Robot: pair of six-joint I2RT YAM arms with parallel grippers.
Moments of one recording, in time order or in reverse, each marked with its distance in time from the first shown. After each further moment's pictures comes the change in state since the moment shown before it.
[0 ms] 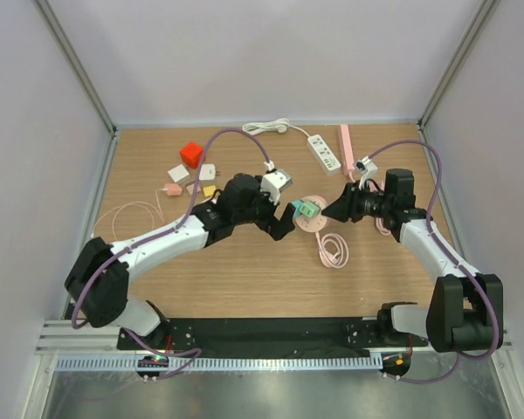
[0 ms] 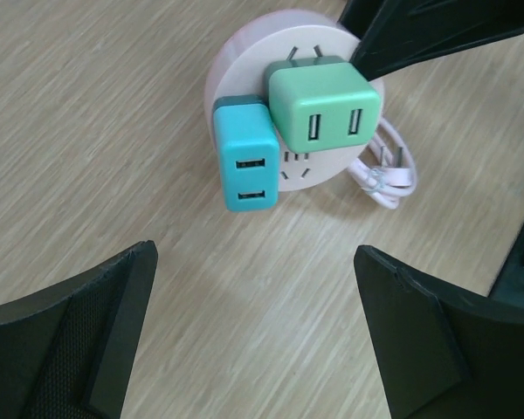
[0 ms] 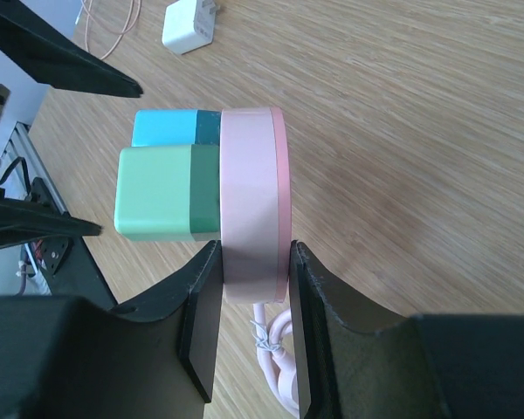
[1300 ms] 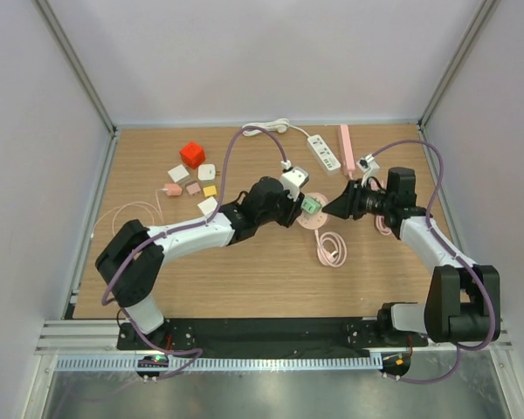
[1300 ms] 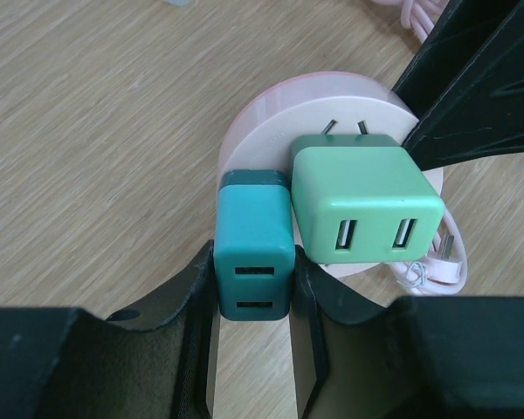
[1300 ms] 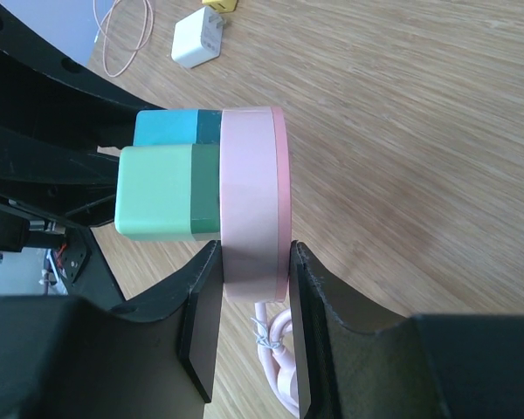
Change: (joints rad) left arm -0.106 0.238 0.106 0.154 -0.250 -0.035; right arm -0.021 0.050 0.000 0.063 -0.051 0.055
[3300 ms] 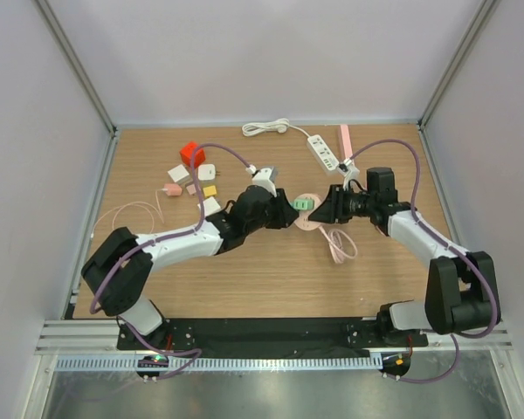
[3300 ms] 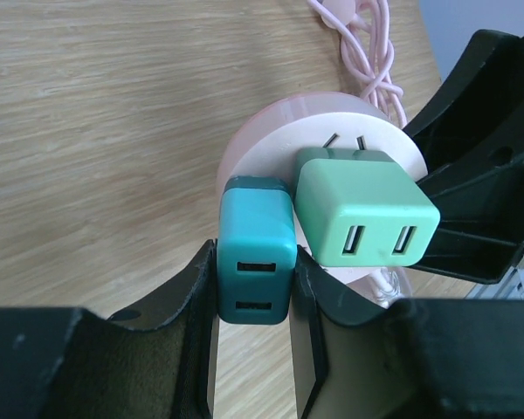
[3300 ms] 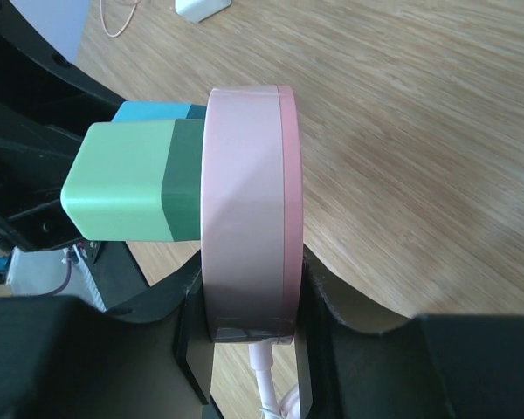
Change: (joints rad) left arm 0.031 -0.087 -0.166 0.126 -0.033 -0.578; right arm 0.116 0.089 0.041 -0.068 0.068 0.039
